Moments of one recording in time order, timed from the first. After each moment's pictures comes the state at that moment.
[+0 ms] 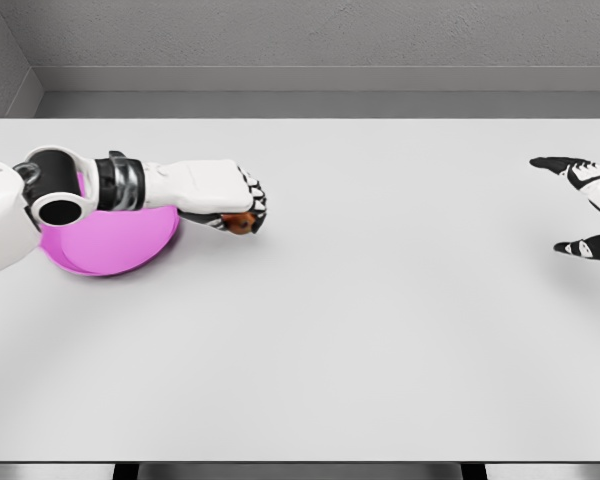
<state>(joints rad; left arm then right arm) -0.95 0.64 -1.03 -1.33 -0.50 -0.61 -0.40 -0.09 -0.57 -0.29 -1.49 0.30 -0.61 0.61</state>
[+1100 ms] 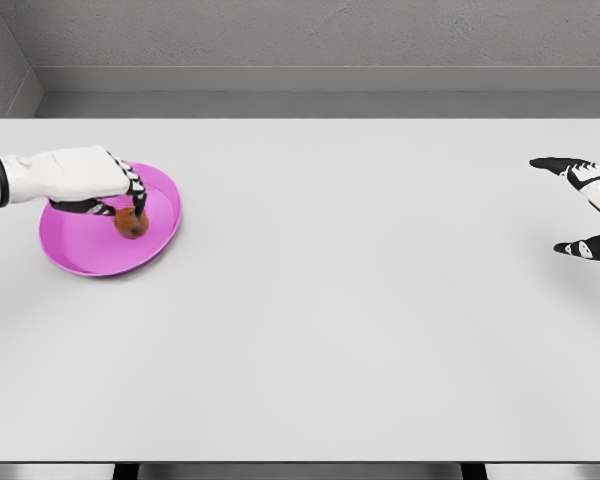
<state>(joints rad) -0.89 0.94 -0.96 -1.33 -0.43 -0.61 -0.39 -0.09 -0.57 -0.29 -1.49 0.30 -0.61 0.61</state>
